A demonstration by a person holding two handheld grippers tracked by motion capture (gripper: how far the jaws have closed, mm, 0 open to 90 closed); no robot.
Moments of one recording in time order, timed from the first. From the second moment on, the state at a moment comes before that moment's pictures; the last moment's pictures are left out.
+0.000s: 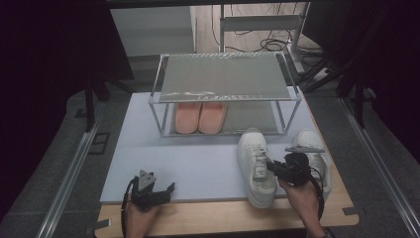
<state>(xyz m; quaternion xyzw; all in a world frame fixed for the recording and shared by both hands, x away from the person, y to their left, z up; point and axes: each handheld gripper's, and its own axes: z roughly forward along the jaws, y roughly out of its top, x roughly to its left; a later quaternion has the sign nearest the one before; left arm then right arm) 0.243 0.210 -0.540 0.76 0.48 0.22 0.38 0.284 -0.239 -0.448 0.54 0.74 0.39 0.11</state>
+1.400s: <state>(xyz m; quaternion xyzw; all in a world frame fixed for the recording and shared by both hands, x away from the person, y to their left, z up) 0.243 0.210 -0.540 0.76 0.48 0.22 0.38 0.290 -0.246 -0.434 0.54 0.65 0.53 -0.07</state>
